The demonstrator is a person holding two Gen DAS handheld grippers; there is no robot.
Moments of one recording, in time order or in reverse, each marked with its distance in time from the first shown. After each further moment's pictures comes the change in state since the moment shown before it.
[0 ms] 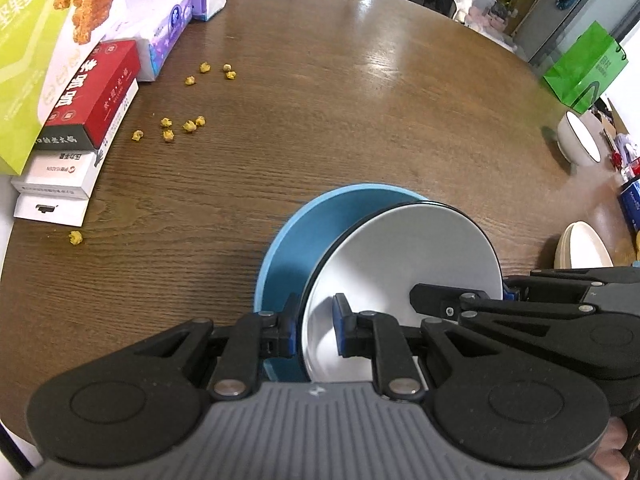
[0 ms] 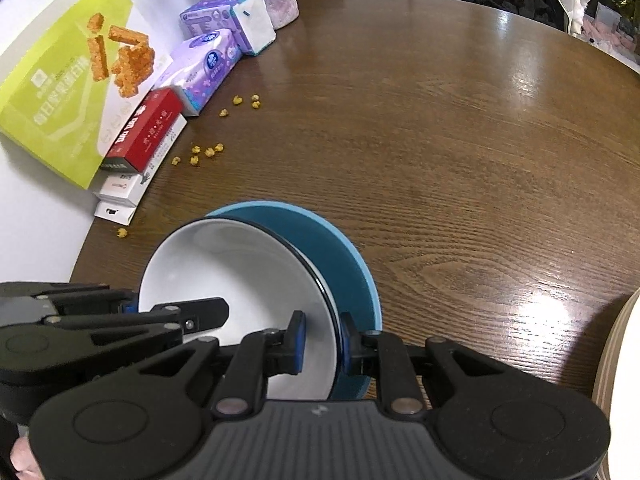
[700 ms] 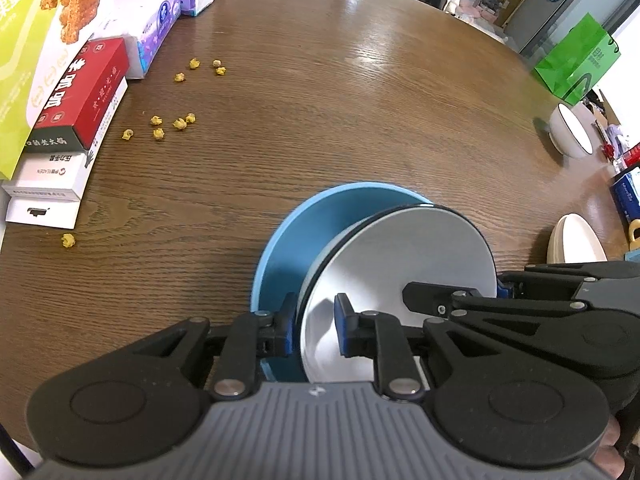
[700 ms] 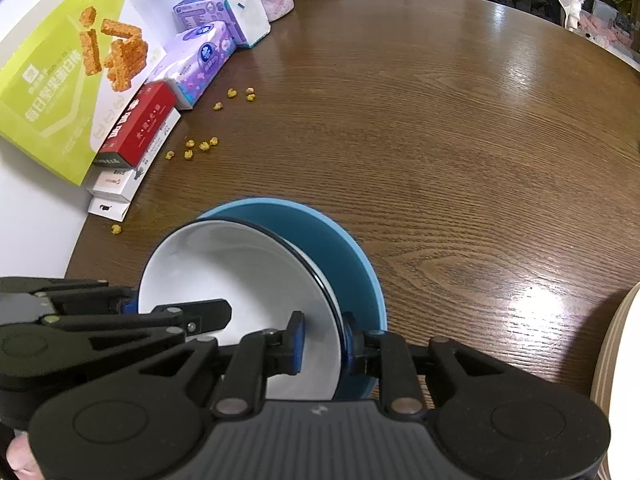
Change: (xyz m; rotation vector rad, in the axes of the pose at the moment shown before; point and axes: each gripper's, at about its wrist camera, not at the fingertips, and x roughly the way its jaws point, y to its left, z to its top) left arm 0.000 0.001 0.004 0.016 0.022 -0.028; right arm 0.004 0.003 0.001 0.007 0.023 -0.018
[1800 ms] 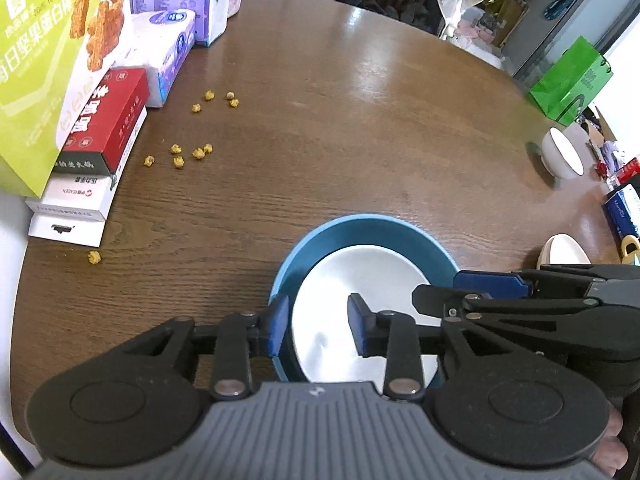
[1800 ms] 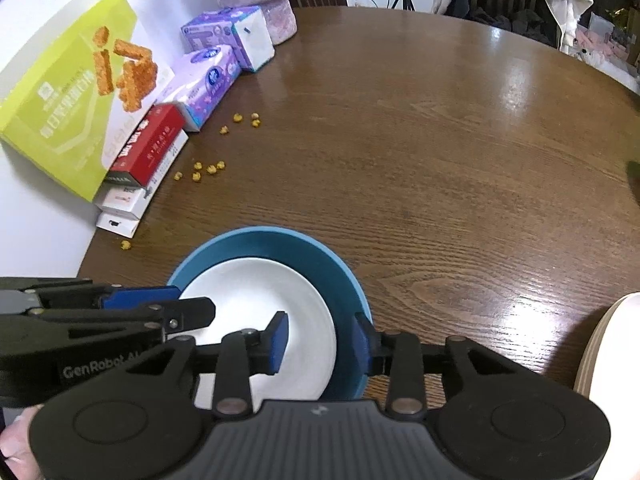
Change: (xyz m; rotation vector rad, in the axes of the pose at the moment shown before) left arm -0.033 0.004 0.000 -0.005 -0.075 -0.004; right arm -0.027 0.007 0.002 -0.014 -0.057 -0.018
